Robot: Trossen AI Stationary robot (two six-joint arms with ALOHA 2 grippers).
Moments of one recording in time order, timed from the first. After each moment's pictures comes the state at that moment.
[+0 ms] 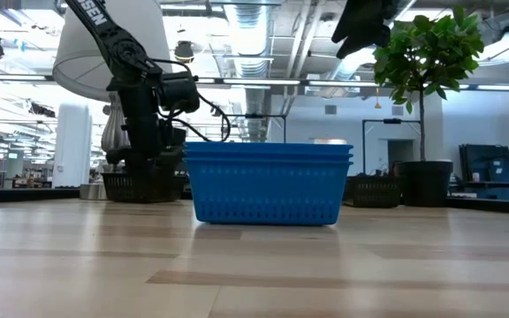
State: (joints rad) left arm 0.50 1.62 0.81 -0.41 -0.22 -0.50; right arm -0.12 1.28 1.32 -0.85 0.10 0.31
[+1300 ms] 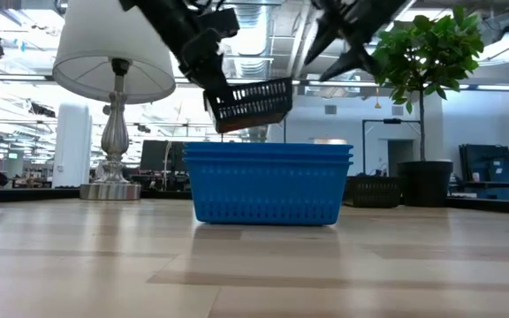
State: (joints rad) left arm 0.13 1.48 1.14 -0.47 -0.24 0.09; right arm -0.29 1.32 1.20 -0.54 0.10 0.76
